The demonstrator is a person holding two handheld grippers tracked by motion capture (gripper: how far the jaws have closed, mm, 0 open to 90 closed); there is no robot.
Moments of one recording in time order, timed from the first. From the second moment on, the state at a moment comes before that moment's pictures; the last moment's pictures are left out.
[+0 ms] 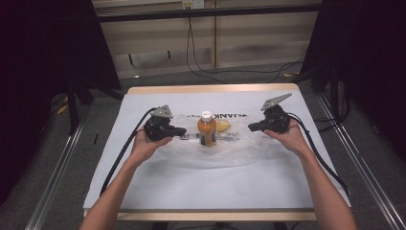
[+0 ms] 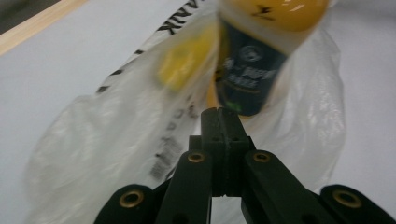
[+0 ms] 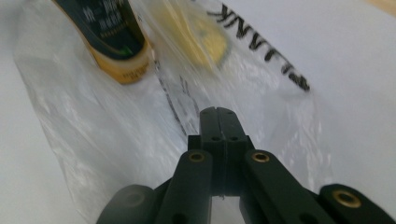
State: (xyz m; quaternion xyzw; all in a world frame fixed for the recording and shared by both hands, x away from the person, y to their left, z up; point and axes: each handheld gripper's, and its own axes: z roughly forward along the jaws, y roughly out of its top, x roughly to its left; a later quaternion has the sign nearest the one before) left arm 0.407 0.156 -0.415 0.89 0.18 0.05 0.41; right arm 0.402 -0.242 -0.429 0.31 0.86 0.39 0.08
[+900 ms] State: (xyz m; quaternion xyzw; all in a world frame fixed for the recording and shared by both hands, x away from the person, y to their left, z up) left arm 0.396 0.112 -0.476 0.92 0.18 -0.02 0.35; right arm 0.458 -0.144 -0.456 0.29 0.91 0.30 0.03
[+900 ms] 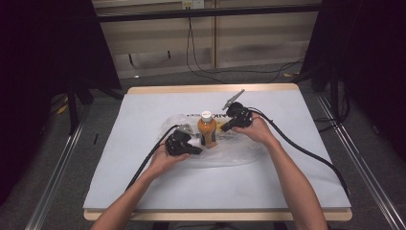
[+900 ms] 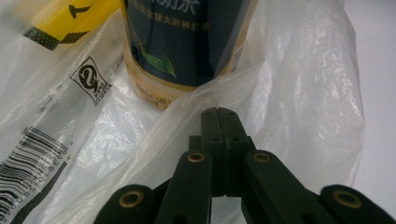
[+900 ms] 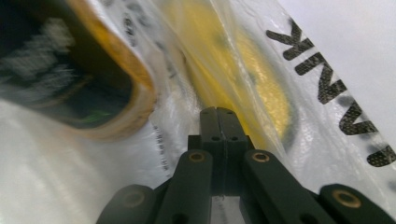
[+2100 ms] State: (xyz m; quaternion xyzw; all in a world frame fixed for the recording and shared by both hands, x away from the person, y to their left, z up) left arm 0.358 0.138 -0.472 0.91 0.15 -0.05 0.39; right arm 0.477 -0.143 -0.453 0.36 0.86 0.34 0.11
